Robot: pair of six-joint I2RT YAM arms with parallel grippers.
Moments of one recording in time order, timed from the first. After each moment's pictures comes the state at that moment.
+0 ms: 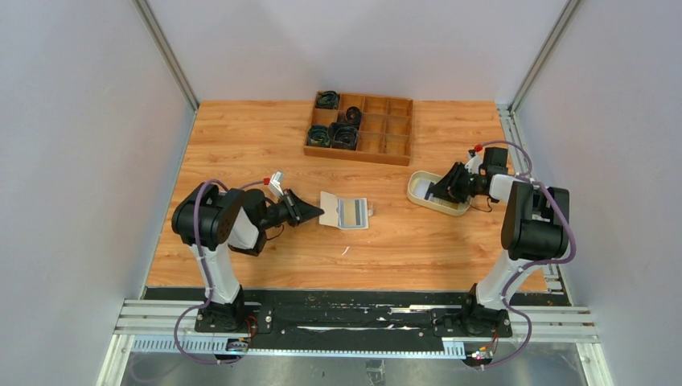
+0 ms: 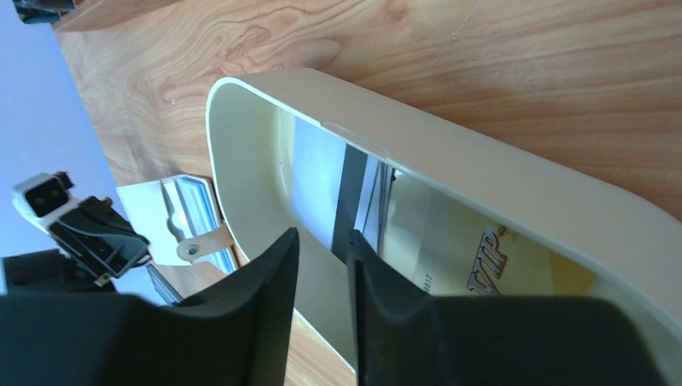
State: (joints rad) left arm -0.21 1.91 0.34 1.36 0.80 -1.05; right arm -0.18 1.77 0.94 -0.16 -0.73 0.41
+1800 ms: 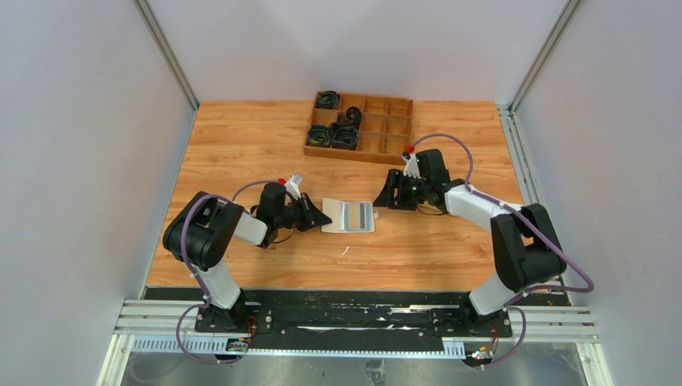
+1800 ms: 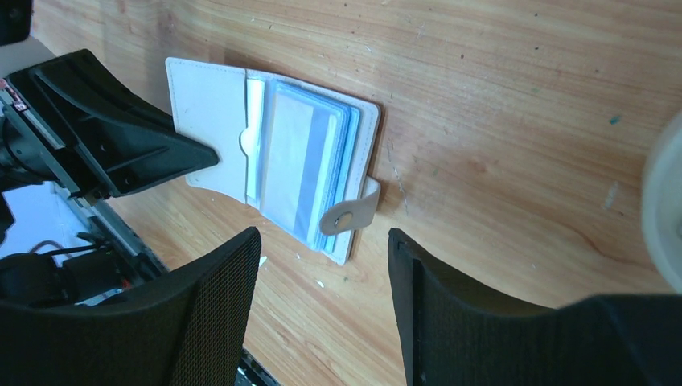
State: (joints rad) left arm -0.37 1.73 0.45 0.74 0.58 -0.81; right arm 0.35 1.59 0.86 -0.08 -0.52 0.46
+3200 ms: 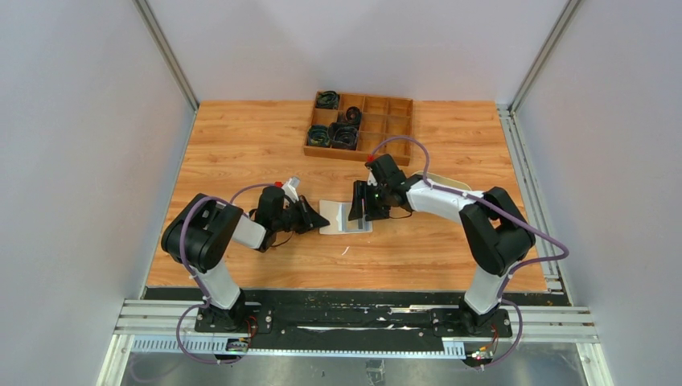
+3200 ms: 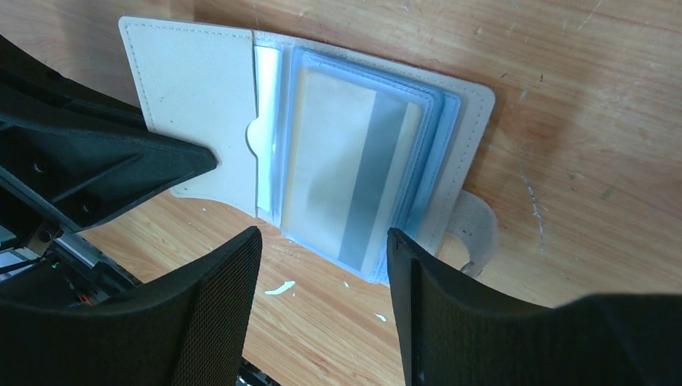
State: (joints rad) left arm -0.37 1.71 0.41 0.76 0.53 -0.81; right arm 0.63 1.75 1.06 -0.27 -0.27 0.55
